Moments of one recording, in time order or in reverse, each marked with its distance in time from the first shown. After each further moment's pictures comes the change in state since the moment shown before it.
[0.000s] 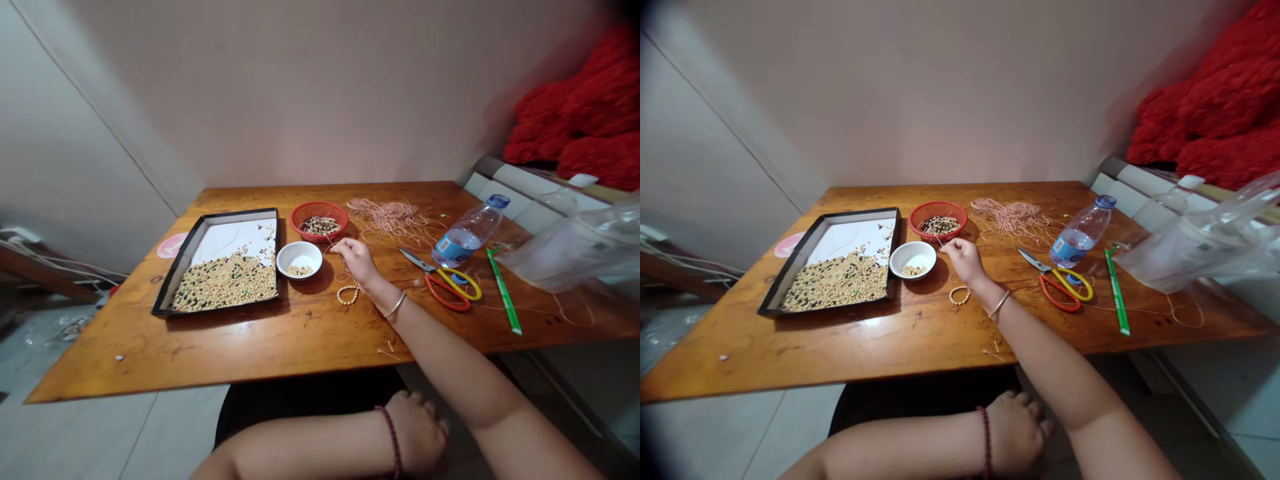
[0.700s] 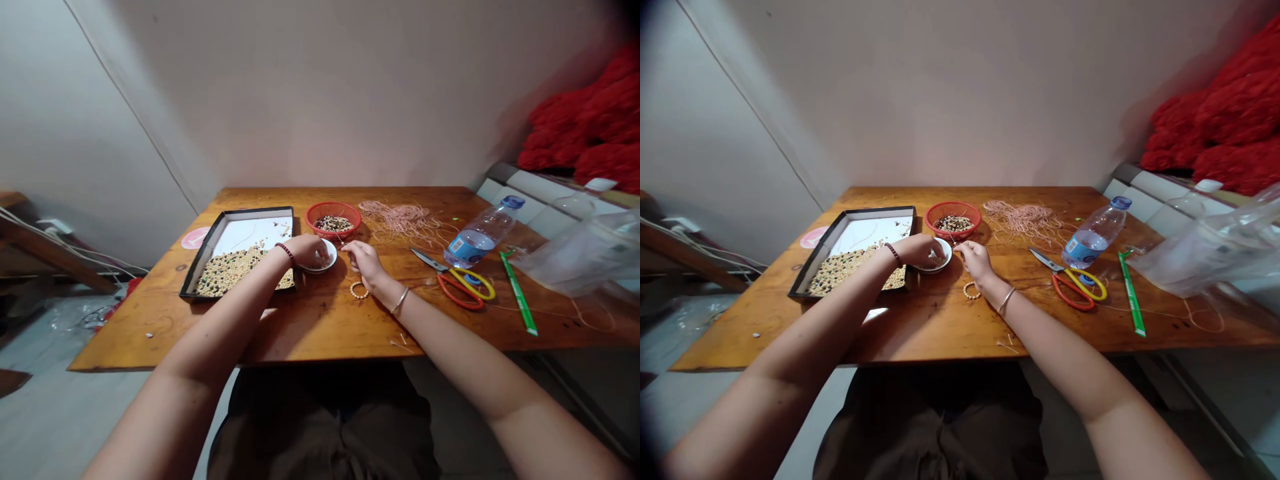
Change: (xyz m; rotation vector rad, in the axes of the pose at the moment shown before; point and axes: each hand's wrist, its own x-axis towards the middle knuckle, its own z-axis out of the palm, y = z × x) left_hand -0.126 -0.204 -0.207 0.236 0.125 -0.621; right_hand -0.008 0.016 0.009 0.160 -0.008 0.139
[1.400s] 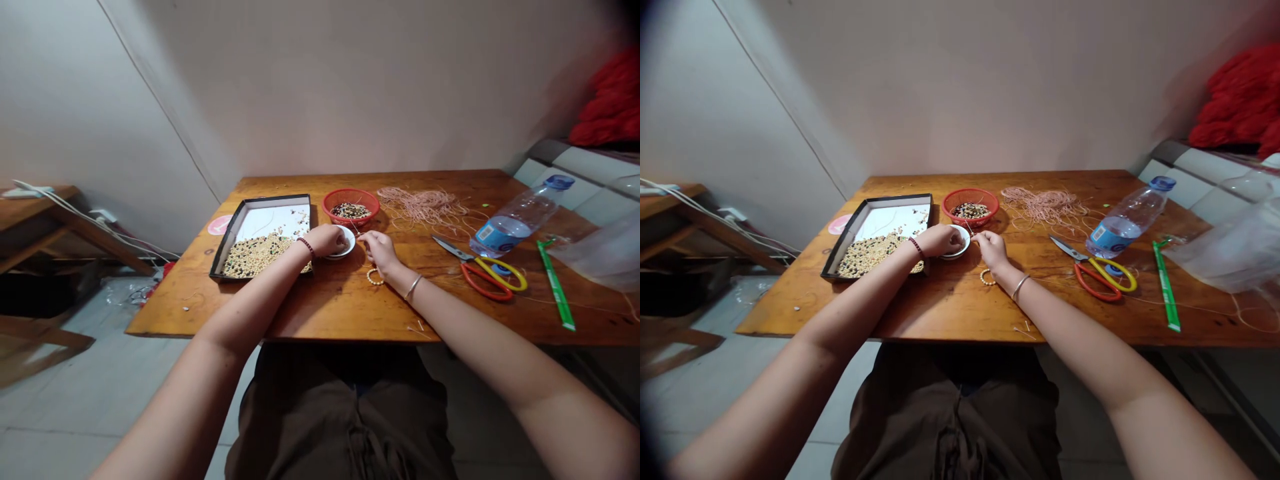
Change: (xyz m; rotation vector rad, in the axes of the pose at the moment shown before) left_hand 0.005 0.005 0.030 -0.002 0.199 -0.015; right_hand 0.006 0.019 -0.002 -0.105 0.080 -0.064
